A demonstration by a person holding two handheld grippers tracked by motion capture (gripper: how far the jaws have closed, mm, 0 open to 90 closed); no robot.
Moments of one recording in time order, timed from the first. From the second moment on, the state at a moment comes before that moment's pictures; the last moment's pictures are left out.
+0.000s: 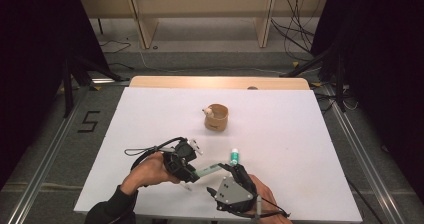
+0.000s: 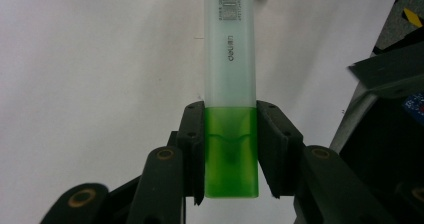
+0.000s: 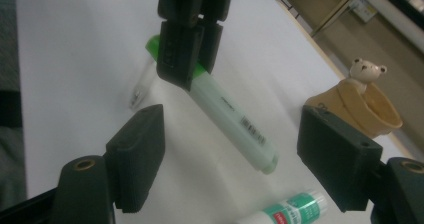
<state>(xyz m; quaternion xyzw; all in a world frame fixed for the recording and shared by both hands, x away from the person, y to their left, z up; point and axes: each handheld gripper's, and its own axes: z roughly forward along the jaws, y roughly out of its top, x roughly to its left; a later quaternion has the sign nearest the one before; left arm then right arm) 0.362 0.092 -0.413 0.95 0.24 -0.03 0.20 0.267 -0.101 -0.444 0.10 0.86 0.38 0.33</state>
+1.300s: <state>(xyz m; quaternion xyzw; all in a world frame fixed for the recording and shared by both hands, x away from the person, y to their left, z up) 0.359 0.089 -0.410 0.95 0.23 -0.05 0.21 0.257 -0.047 -0.493 -0.11 0.80 0.16 0.56</state>
